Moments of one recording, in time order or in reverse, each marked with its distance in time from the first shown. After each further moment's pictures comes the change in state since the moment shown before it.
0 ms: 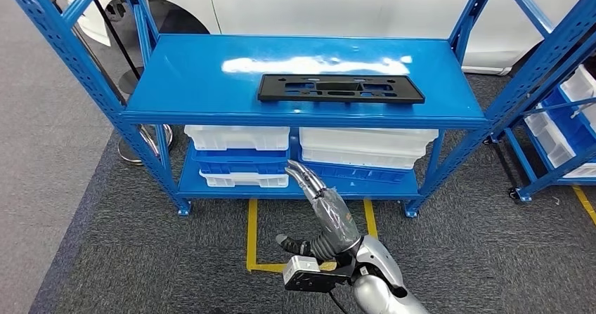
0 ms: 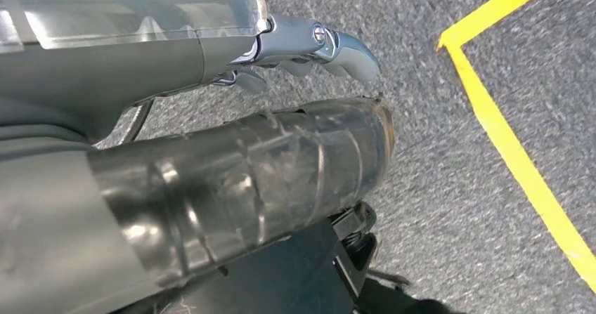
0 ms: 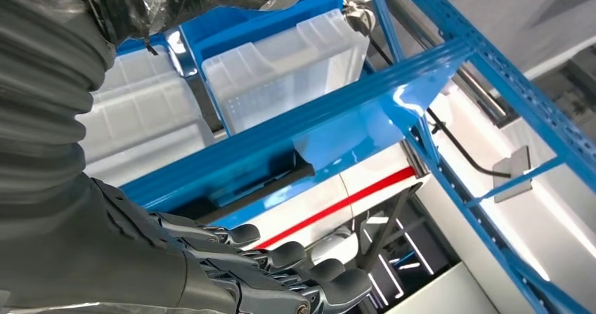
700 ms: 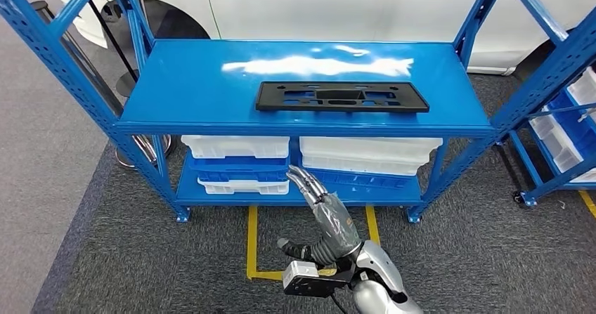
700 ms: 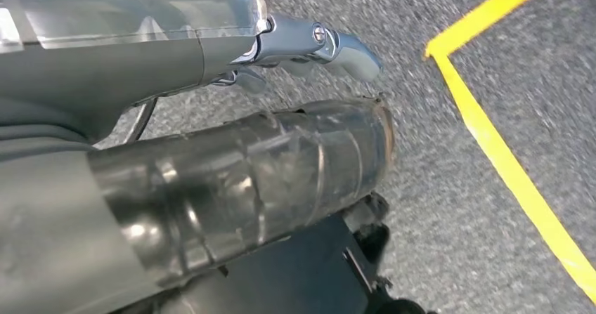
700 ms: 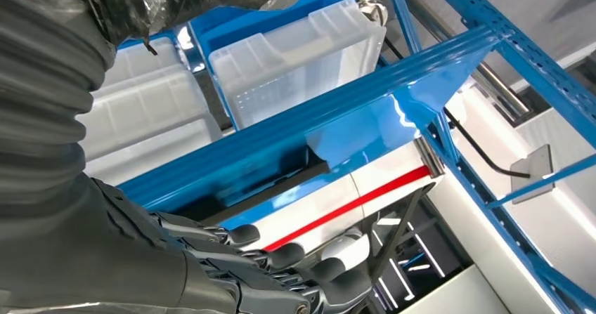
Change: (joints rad) left arm 0.004 0.003 -0.008 0.002 -0.012 0.003 0.003; right arm 0.030 0.003 -0.006 0.008 0.034 -0.013 -0.003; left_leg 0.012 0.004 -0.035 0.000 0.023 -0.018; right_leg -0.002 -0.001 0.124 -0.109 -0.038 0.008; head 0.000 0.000
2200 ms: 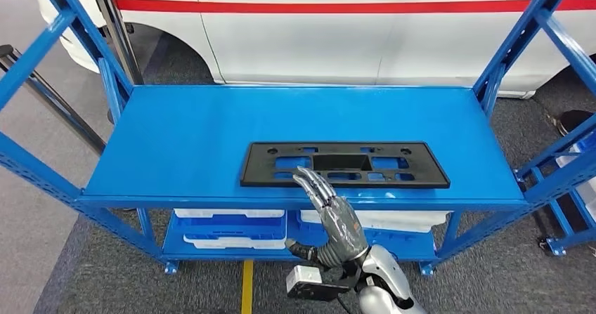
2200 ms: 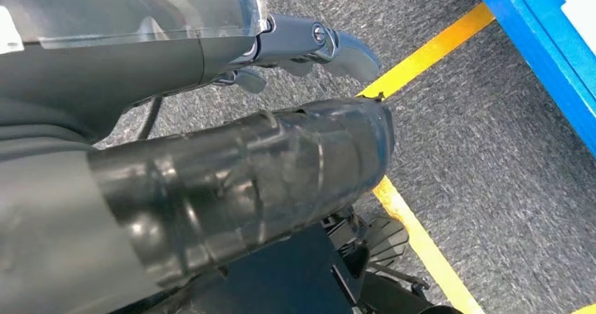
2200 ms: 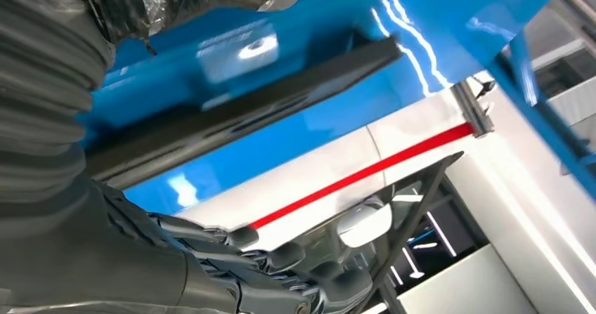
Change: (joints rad) left arm -0.003 0.002 -0.021 0.004 -0.010 0.036 0.012; right arm 0.022 -0.021 -0.011 -0.031 0.075 -0.045 0.016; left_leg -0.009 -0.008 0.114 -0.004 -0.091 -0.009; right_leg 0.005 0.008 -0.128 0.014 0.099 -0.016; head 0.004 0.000
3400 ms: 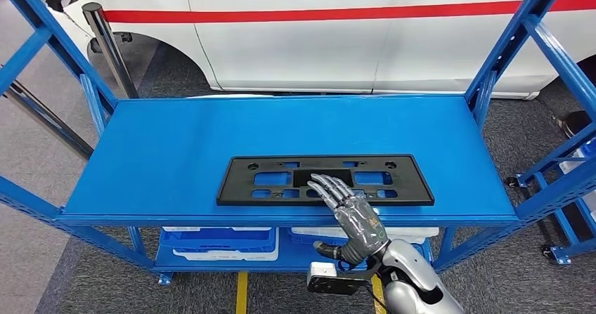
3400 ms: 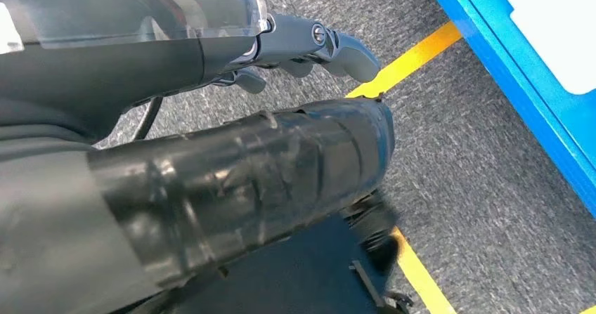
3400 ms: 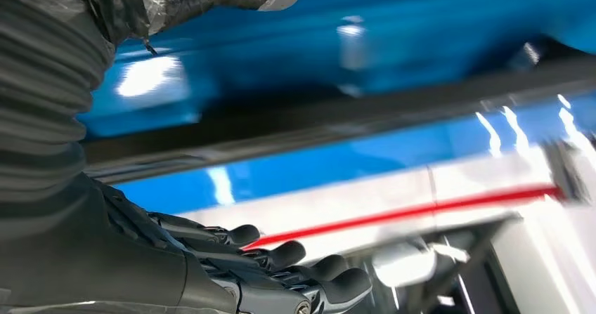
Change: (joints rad) left arm -0.001 0.000 -0.001 0.000 0.000 0.048 0.015; right arm -0.031 -0.170 -0.018 -0.021 0.094 0.140 0.103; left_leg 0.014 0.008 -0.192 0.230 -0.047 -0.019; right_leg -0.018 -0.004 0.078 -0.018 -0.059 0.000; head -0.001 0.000
